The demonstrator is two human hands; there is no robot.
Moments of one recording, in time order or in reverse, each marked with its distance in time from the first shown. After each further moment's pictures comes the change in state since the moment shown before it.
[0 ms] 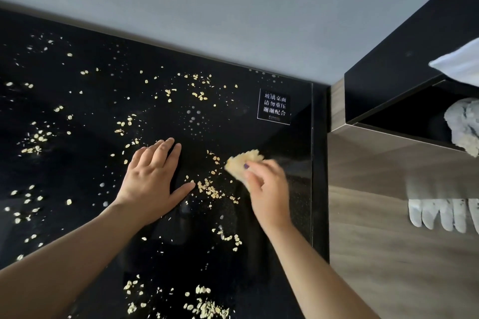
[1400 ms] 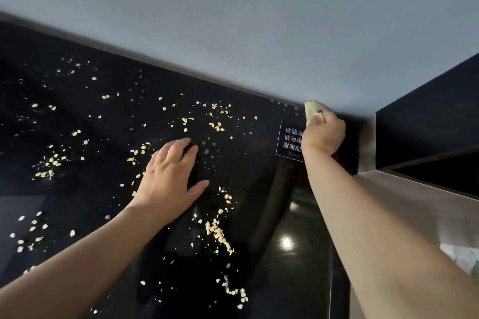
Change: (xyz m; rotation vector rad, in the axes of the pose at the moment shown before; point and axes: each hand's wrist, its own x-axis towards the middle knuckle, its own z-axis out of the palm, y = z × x) left_hand 0.057 0.006 -0.039 -0.268 0.074 -0.153; right_hand 0.221 0.010 -0.016 -0.019 0.374 0.466
